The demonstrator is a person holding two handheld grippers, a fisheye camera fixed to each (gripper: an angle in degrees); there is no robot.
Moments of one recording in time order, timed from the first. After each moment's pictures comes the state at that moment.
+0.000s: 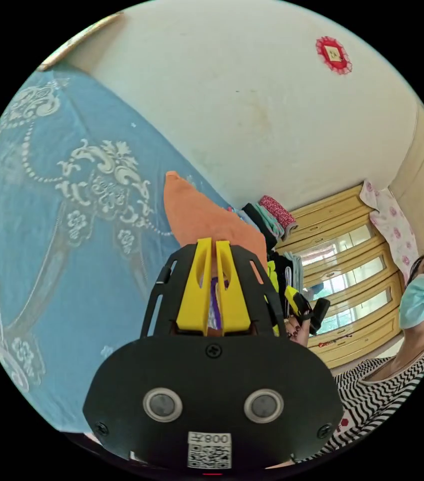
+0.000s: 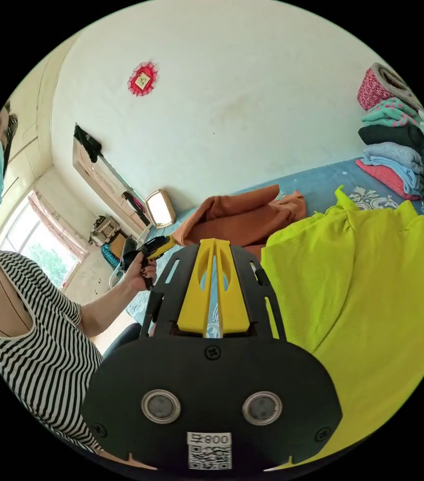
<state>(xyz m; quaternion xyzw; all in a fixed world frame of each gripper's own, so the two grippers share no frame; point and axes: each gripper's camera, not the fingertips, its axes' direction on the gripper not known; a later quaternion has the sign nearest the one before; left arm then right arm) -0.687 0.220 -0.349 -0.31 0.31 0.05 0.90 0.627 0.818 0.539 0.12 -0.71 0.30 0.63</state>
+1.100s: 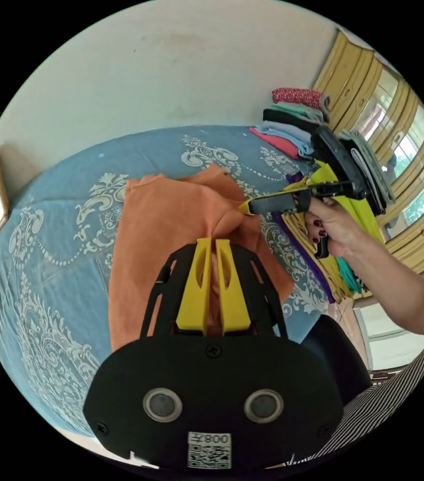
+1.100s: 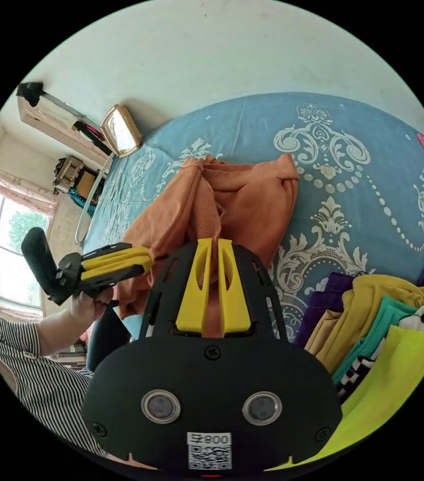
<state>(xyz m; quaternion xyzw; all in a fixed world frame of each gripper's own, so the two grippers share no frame) -0.712 0.089 -0.524 -0.34 0.13 0.44 0.82 0.444 0.480 0.548 -0.07 -0.73 0.12 0.67</state>
